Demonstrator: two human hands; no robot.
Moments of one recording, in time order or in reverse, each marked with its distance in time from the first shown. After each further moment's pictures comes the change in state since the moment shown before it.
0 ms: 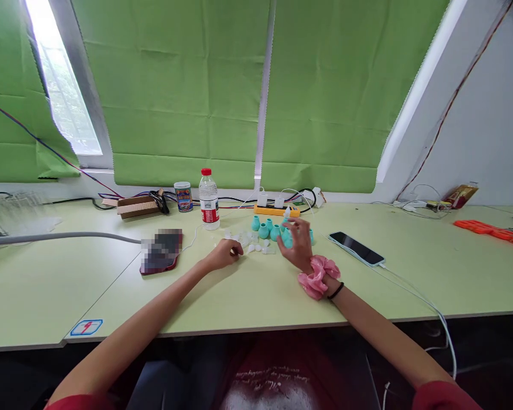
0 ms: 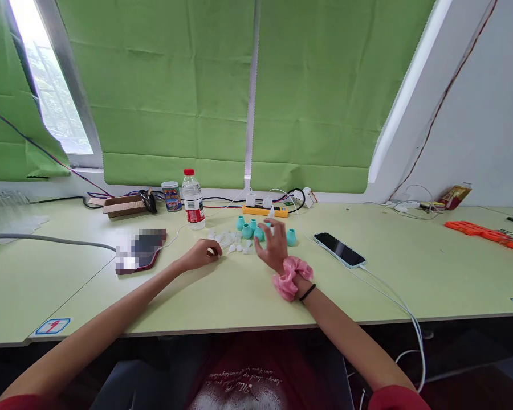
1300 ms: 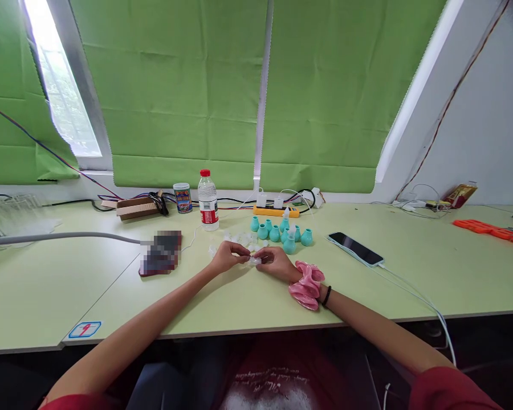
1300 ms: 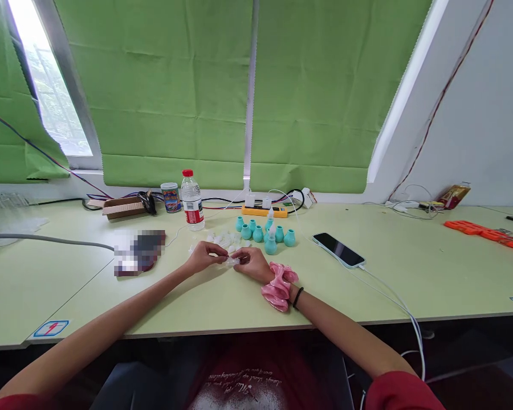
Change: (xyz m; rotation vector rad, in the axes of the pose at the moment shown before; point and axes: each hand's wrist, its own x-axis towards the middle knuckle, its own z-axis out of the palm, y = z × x) left_hand 0.002 0.008 0.021 -0.404 0.162 -0.107; right_hand -0.024 -0.025 0.030 0.835 -0.545 0.323
